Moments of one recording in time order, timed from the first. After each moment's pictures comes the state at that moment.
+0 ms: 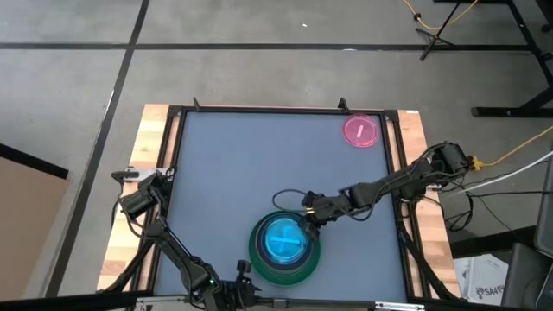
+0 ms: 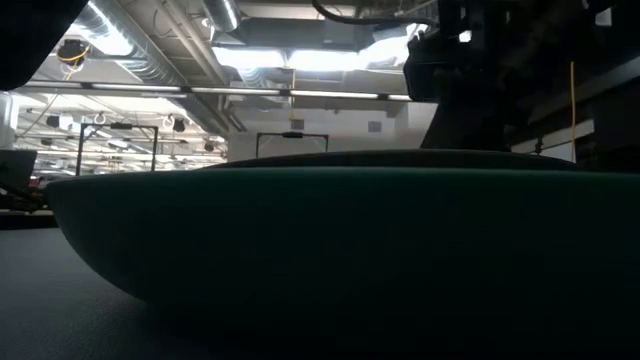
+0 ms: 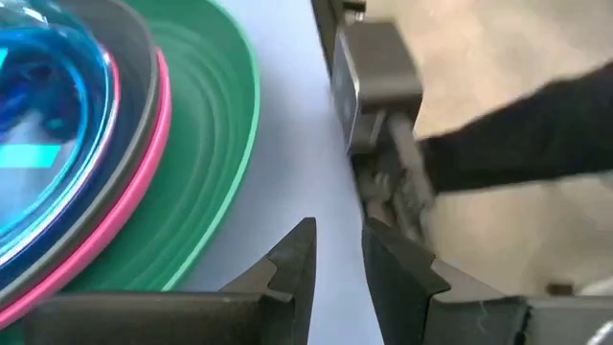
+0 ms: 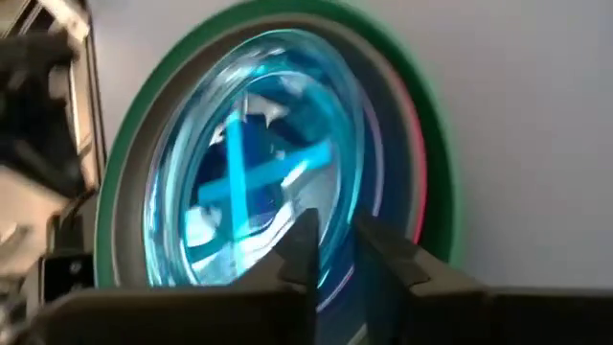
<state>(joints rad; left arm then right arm) -0.88 2.12 1.35 -0.09 -0.60 -0.51 0.33 1.61 0.82 0.01 0.00 0.88</state>
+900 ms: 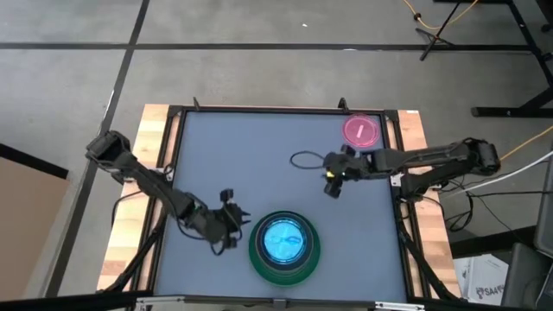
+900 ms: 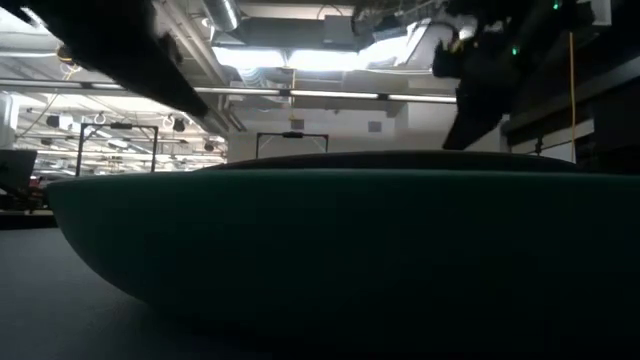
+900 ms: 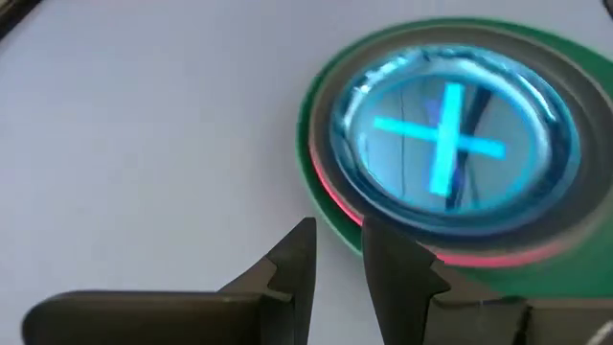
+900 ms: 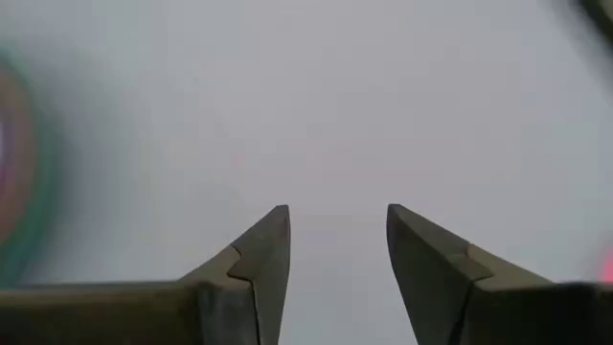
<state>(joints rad) -0.57 1.45 0.78 -0.15 -0.61 -0.48 0.01 1.25 0.82 -0.56 0.26 0.31</state>
